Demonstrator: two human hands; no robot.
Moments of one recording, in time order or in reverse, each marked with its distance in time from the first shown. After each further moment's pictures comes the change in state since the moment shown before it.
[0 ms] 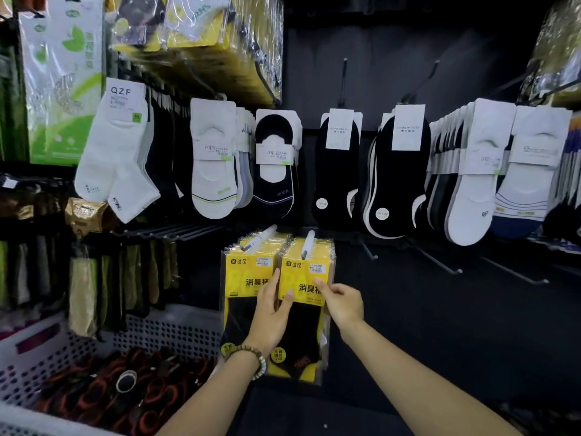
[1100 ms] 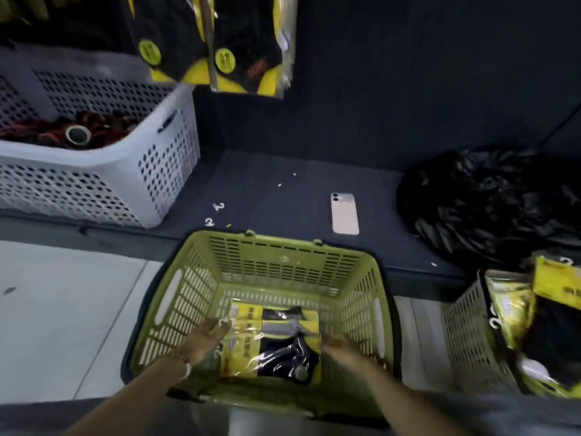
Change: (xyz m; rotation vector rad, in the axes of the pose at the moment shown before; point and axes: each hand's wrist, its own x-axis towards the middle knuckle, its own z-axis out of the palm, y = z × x) left_hand -0.390 -0.288 0.035 0.313 -0.525 -0.970; right_hand -0.334 0.423 -0.134 -0.411 -0.565 0.914
